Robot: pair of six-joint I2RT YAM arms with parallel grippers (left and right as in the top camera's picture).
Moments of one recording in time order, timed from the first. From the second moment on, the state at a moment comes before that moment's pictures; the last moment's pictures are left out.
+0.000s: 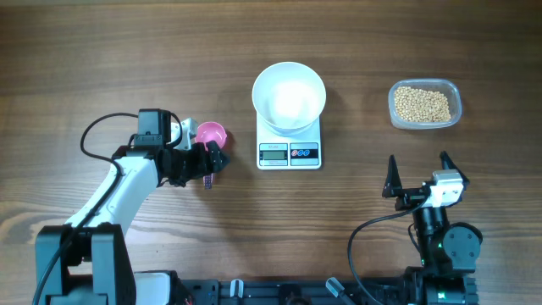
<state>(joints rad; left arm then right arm) 0.00 1.52 0.75 -0.51 0.47 -0.29 -0.05 0.02 0.01 0.00 -0.10 -0.05</state>
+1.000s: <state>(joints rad) 0.00 1.52 0.75 -0.51 0.47 -0.29 -0.05 0.02 0.01 0.00 -0.10 -0.05</state>
